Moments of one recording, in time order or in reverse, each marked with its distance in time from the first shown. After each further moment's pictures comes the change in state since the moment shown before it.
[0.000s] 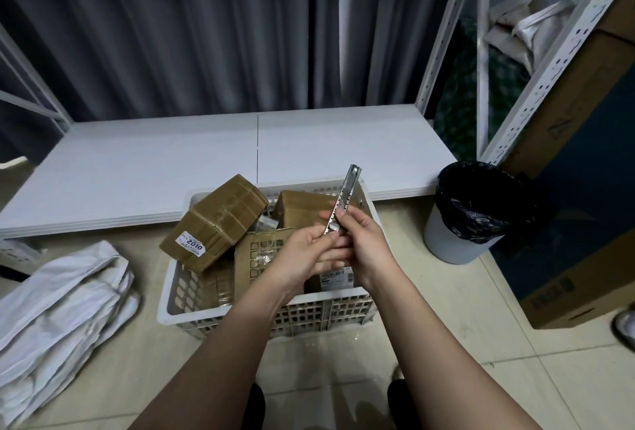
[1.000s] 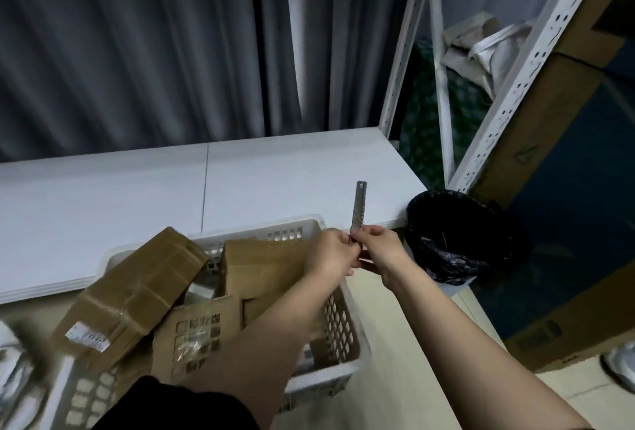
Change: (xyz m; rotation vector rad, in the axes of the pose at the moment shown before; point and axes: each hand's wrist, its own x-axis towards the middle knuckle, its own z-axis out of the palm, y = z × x) left_hand 0.185 0.001 0.088 0.524 0.219 0.007; right_hand 0.124 -0.061 -0.113 -0.334 0.305 0.072
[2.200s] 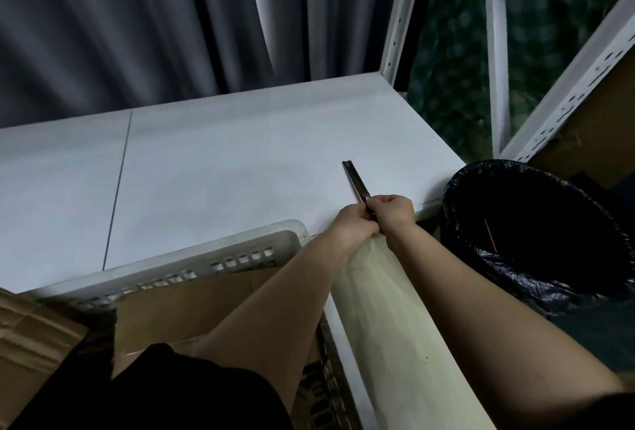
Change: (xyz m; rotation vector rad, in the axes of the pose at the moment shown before) left_hand 0.243 -0.063 0.080 0.009 -0.340 -0.032; right_hand 0.292 0.074 -0.029 -0.203 0.358 0.056
